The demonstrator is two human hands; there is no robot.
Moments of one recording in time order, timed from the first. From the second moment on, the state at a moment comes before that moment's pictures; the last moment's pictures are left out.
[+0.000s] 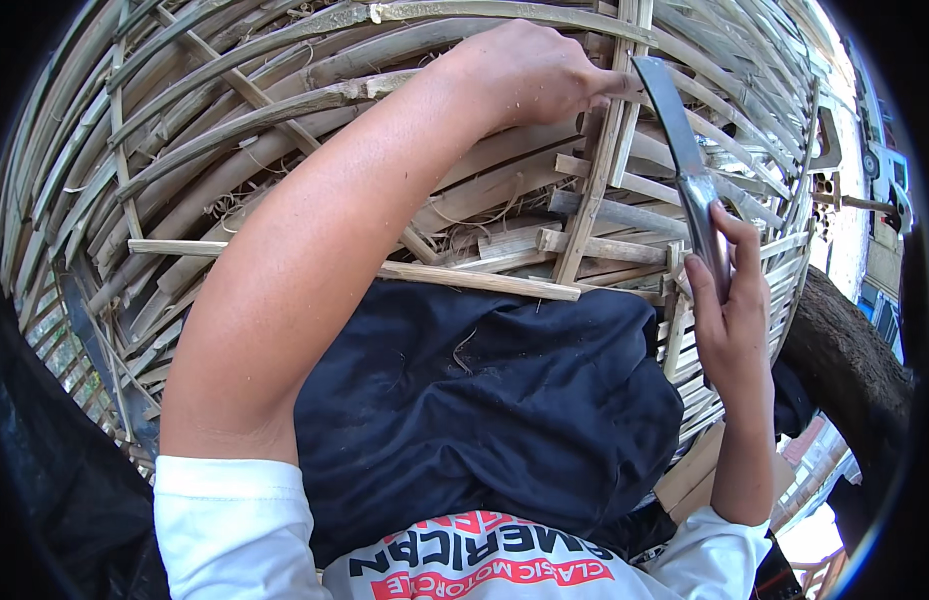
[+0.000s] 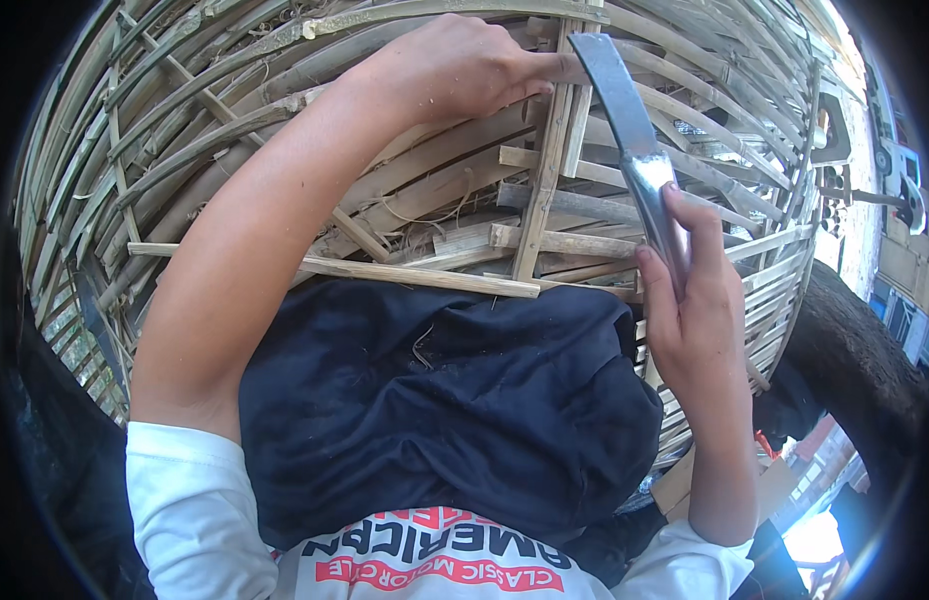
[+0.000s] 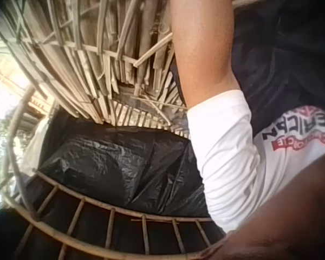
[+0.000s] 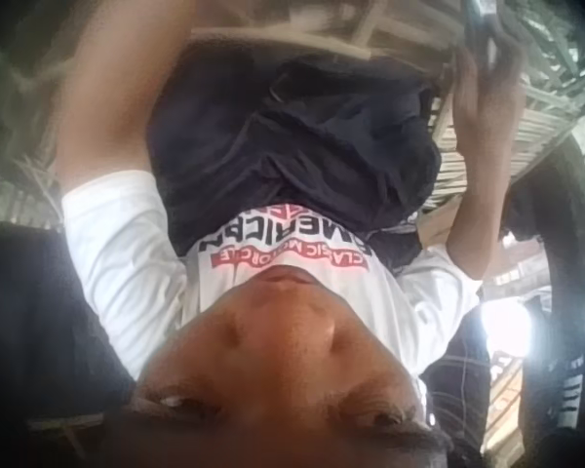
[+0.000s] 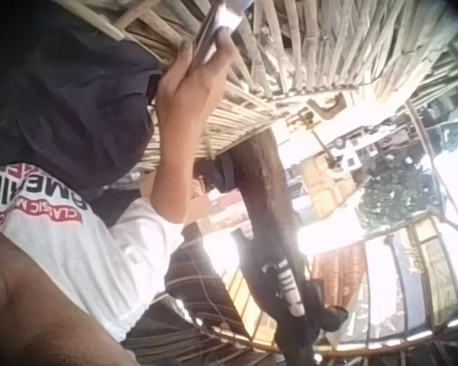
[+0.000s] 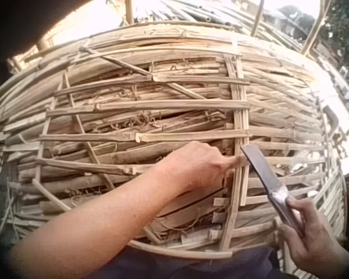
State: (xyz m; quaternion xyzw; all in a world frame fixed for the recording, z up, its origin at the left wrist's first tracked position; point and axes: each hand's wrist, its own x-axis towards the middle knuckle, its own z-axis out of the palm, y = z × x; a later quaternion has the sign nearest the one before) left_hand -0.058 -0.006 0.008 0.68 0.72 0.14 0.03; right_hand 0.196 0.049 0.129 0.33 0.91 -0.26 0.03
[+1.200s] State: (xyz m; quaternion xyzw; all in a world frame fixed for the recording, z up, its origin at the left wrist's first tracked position) left_hand -0.061 -0.008 0.017 0.71 0.66 0.22 0.01; right_hand 0.141 0.069 0.031 0.42 0.74 -0.46 -0.23
